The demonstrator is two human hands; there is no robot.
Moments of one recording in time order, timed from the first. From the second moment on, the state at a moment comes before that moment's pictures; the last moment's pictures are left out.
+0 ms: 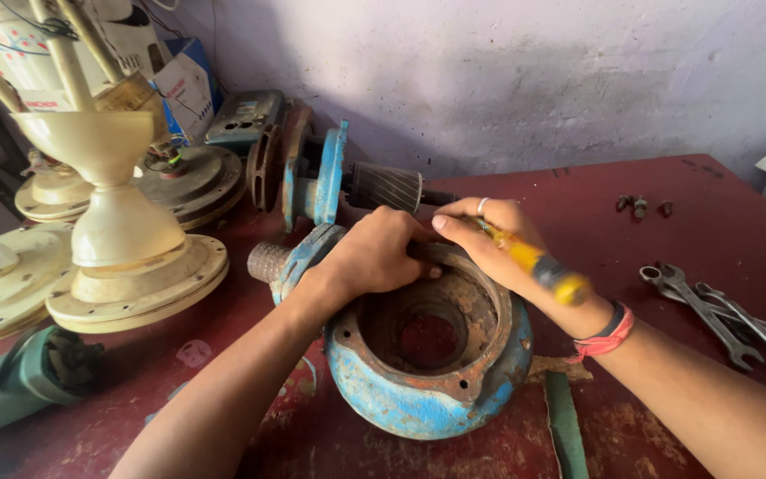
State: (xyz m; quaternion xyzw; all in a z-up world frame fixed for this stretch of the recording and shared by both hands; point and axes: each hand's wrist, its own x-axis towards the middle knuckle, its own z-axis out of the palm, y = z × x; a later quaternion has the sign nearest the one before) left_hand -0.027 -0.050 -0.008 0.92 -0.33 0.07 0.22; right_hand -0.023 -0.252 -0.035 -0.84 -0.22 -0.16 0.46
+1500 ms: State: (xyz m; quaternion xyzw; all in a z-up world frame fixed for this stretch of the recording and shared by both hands) left_hand 0.014 0.012 0.006 0.89 -0.34 0.03 0.30; right_hand 0.019 -0.322 0.016 -0.82 -0.38 0.03 0.44
